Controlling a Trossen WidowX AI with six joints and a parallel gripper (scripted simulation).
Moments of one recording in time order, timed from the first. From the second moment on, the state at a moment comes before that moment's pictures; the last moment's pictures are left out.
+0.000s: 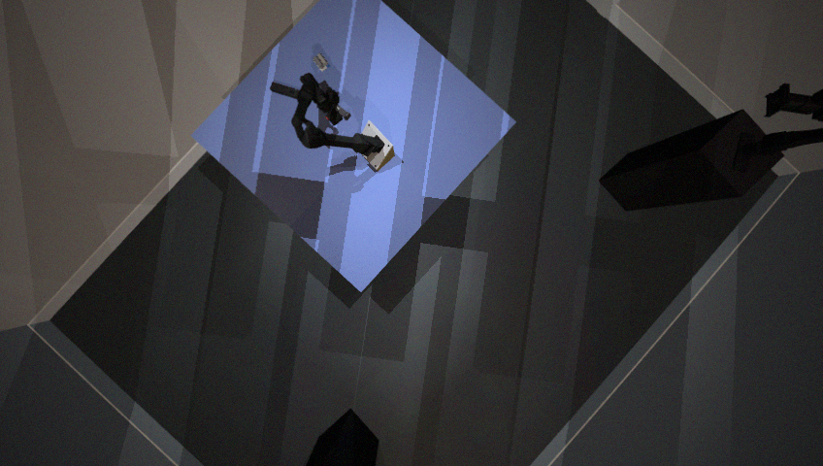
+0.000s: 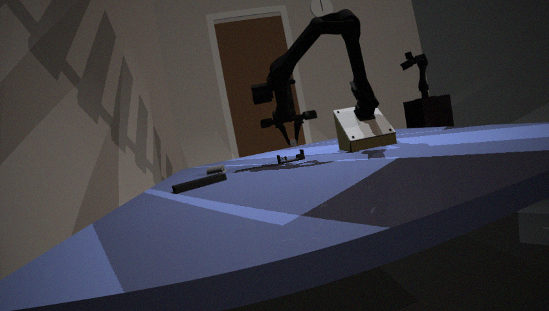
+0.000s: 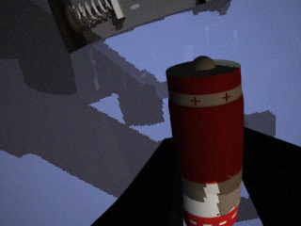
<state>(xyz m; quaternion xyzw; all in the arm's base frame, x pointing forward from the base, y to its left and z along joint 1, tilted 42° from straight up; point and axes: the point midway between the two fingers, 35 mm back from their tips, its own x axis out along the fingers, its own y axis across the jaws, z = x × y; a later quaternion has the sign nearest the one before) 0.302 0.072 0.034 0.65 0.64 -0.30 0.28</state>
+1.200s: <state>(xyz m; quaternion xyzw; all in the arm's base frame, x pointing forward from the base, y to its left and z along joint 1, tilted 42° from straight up) 0.307 0.021 -0.005 0.65 0.32 -0.66 -0.18</state>
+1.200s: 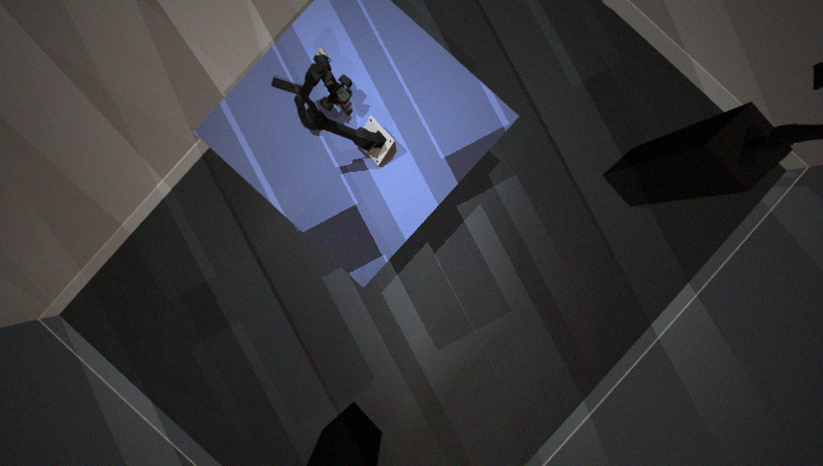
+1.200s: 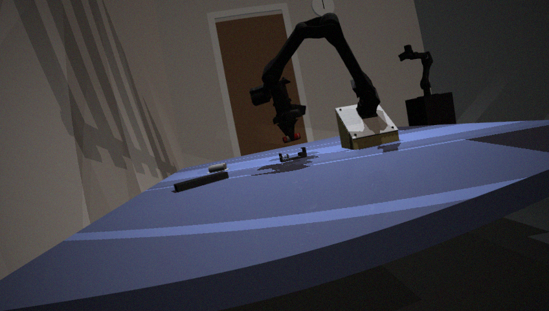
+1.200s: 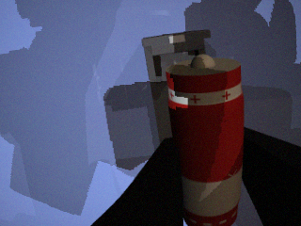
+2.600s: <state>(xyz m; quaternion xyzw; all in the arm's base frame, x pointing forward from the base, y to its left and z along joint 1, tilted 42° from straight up) 0.307 0.049 -0.036 0.52 0.35 -0.77 -0.13</state>
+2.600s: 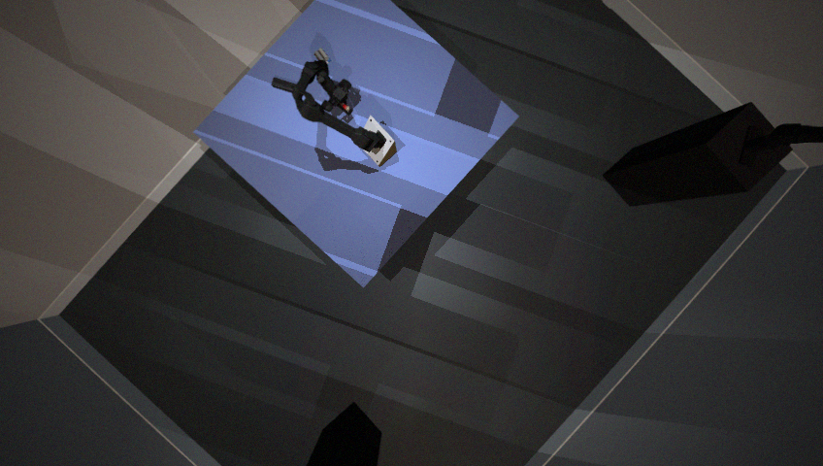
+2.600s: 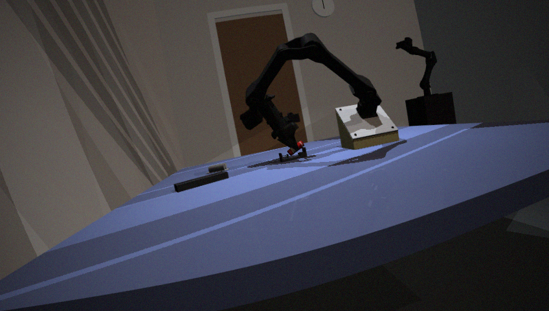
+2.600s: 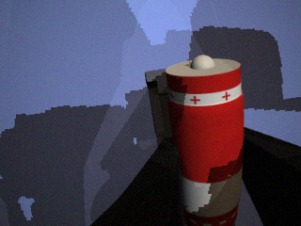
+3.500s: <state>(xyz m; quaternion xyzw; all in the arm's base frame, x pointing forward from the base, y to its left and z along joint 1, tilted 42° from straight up) 0.316 0.055 -0.040 0.49 0.35 -0.79 -0.11</state>
